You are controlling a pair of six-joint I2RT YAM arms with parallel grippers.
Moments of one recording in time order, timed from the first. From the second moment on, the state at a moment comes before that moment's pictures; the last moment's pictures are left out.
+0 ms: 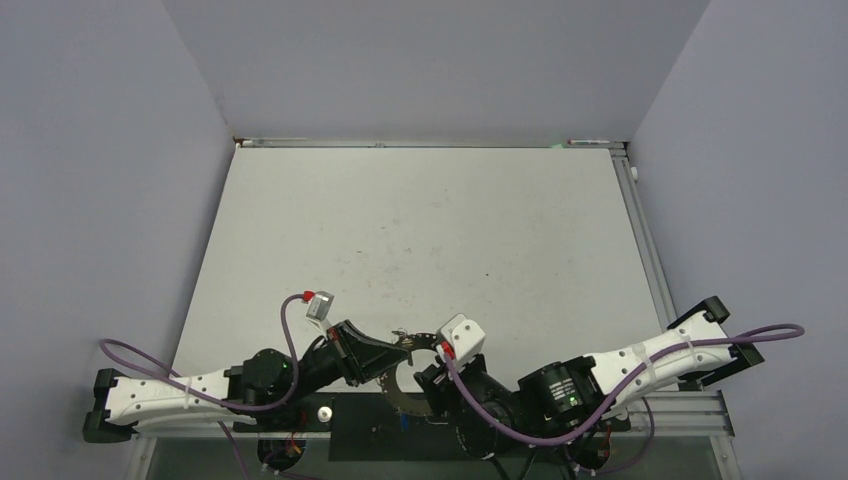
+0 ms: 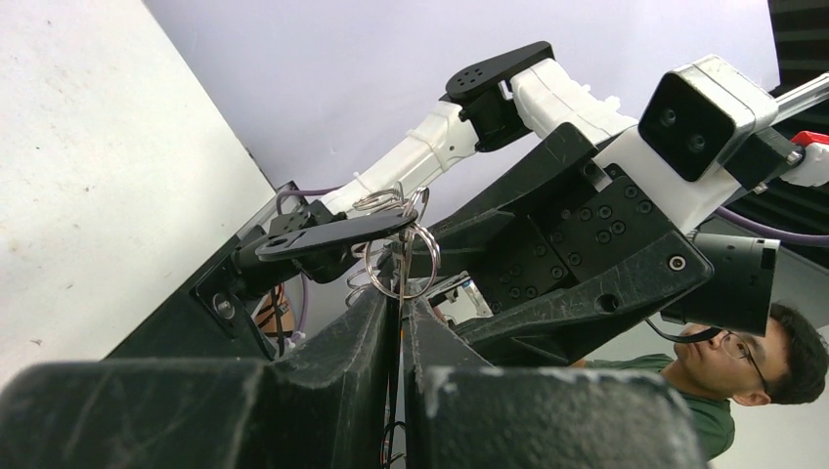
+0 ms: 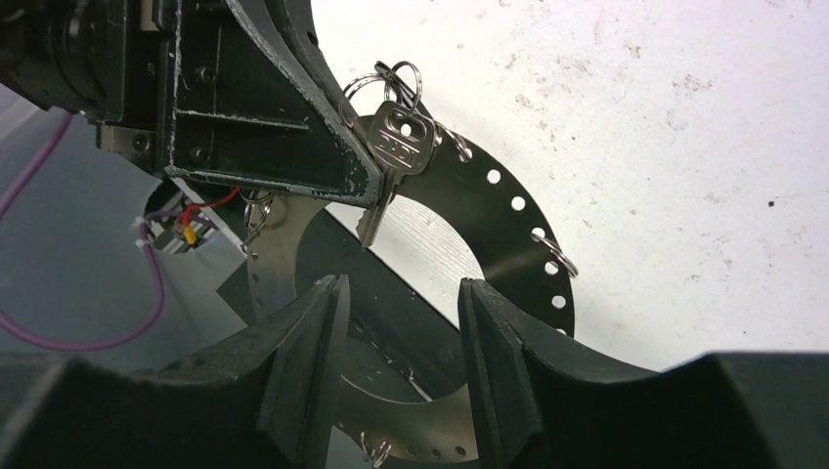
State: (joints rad) left arm -1.48 0.27 0.19 0.35 -0.33 -1.07; right arm 1.91 1.16 1.18 -0.80 0.95 0.79
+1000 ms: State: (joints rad) left arm -1.48 0.25 0.19 0.33 -0.38 -1.06; right arm 1.82 1.22 1.13 -0.58 0.94 0.69
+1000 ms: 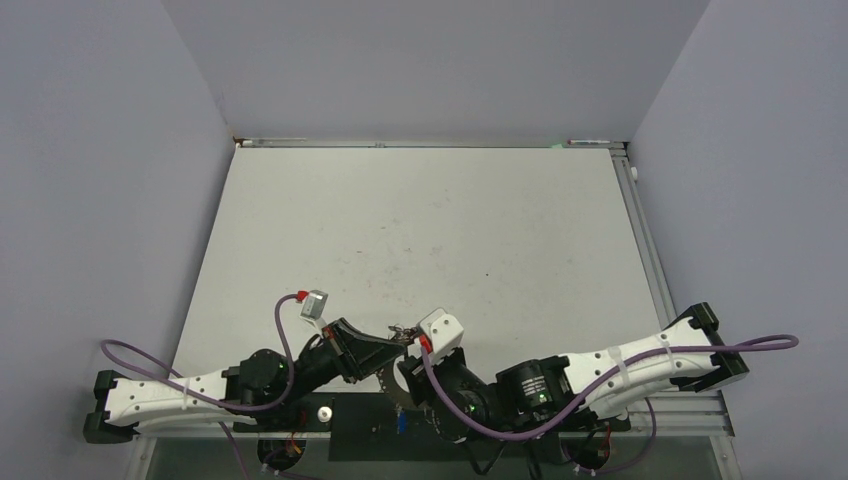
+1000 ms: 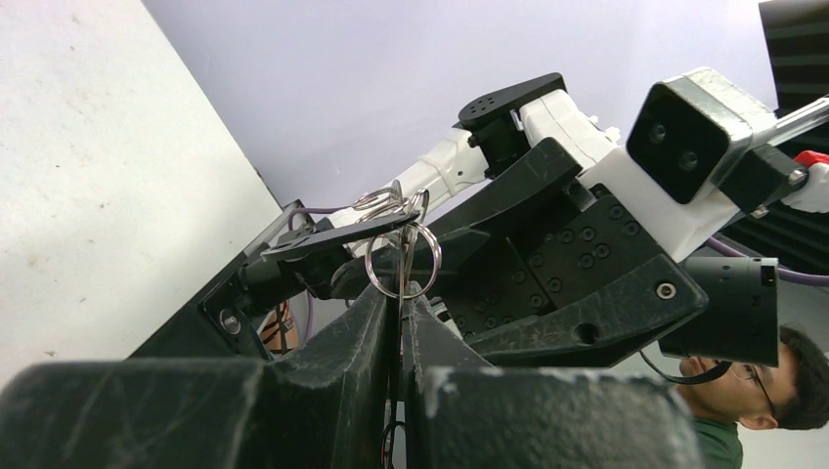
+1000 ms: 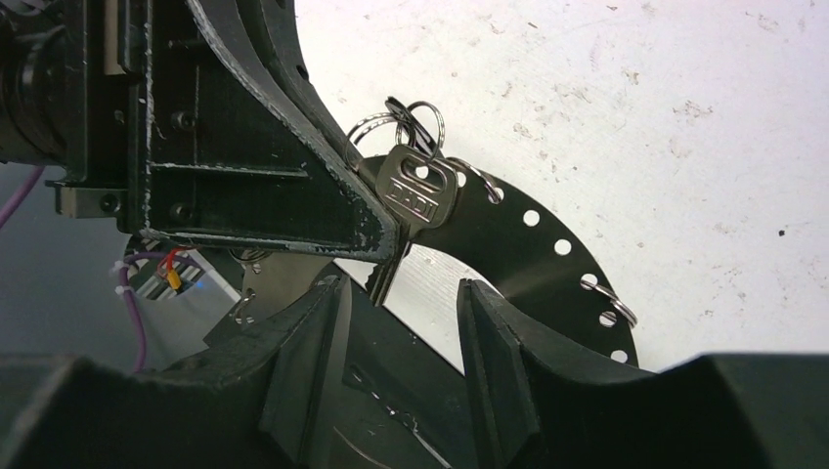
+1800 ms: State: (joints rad) left arm -1.48 0.21 0.18 0.34 -0.36 -1.07; right arm 1.85 1.27 1.14 -0.62 1.06 0.73
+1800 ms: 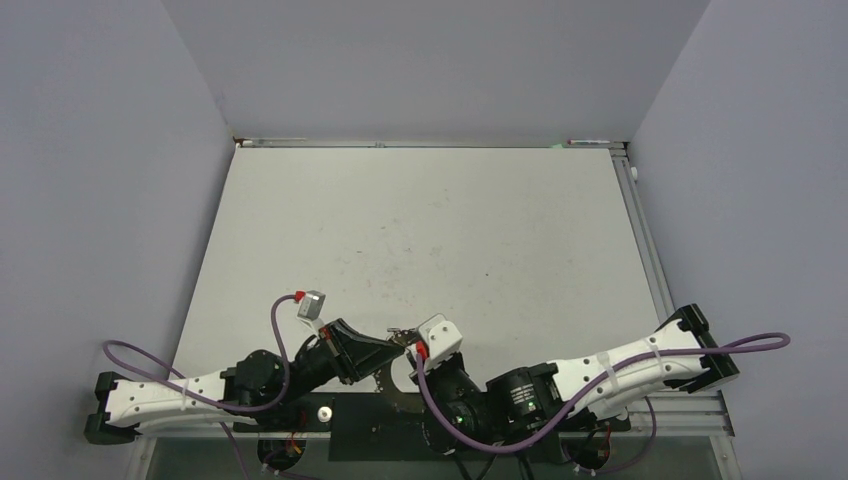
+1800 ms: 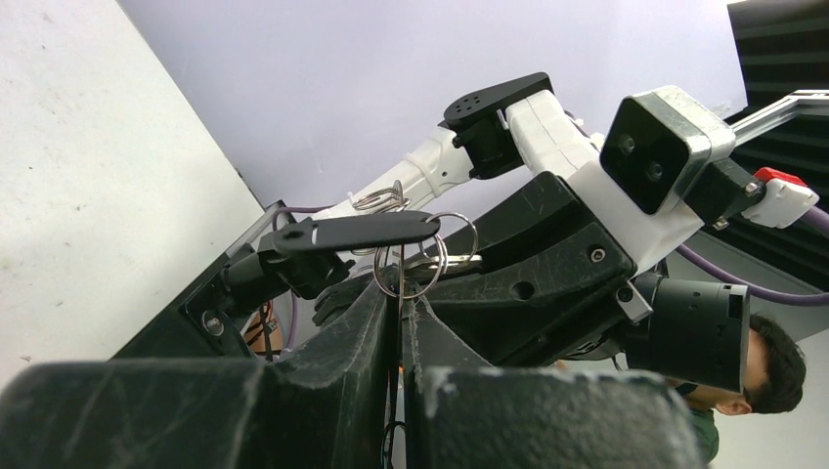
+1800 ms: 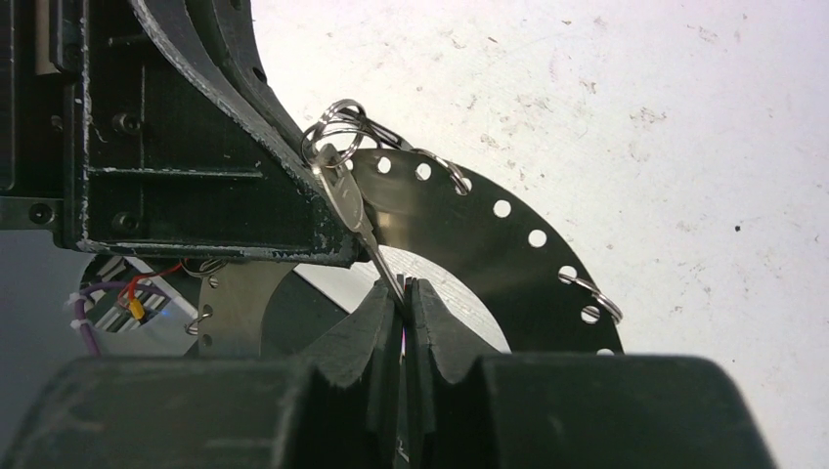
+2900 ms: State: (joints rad) left arm -1.48 0.21 0.17 0.33 -0.34 -1.07; right arm 1.82 1.27 1.34 -0.84 1.00 0.78
